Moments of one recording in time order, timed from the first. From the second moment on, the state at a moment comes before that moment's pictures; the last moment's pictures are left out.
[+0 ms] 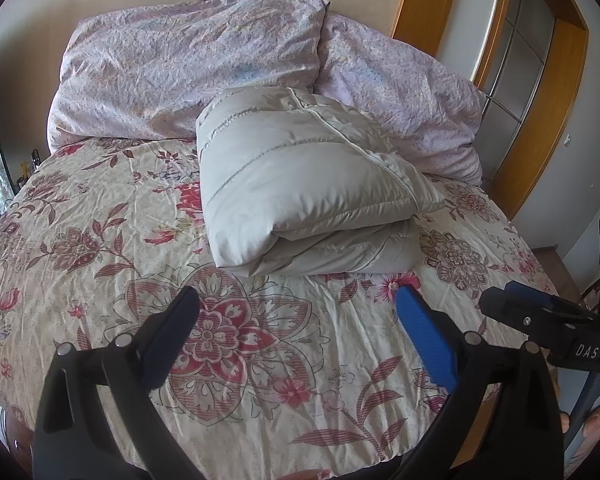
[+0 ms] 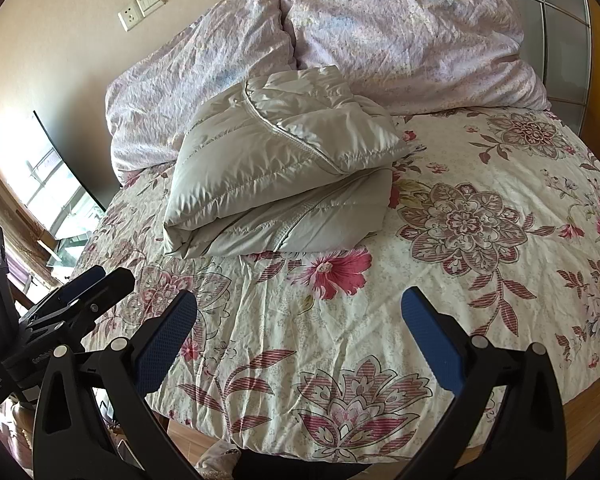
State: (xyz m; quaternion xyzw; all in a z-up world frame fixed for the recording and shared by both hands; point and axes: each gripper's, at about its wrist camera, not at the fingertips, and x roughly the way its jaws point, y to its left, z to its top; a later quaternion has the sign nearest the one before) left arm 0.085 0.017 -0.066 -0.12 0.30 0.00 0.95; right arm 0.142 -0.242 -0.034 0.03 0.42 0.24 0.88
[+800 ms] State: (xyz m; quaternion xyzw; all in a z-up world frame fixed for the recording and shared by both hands) left arm 0.085 0.017 -0.067 -0.12 0.30 -0.01 0.94; right arm 0.145 -0.242 -0.036 0.03 0.42 0.24 0.87
